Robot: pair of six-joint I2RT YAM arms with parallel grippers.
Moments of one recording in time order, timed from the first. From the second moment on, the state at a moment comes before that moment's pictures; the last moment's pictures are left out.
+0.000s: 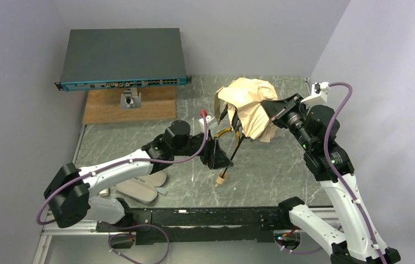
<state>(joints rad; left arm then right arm) -0.91 1.30 0.87 0.18 0.51 -0.58 0.35 0.80 1.15 -0.44 0.02 0.82</state>
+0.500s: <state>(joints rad) -0.92 1.44 0.79 0.50 0.78 -0.73 0.35 0.82 1.15 -0.43 -0.01 0.82</state>
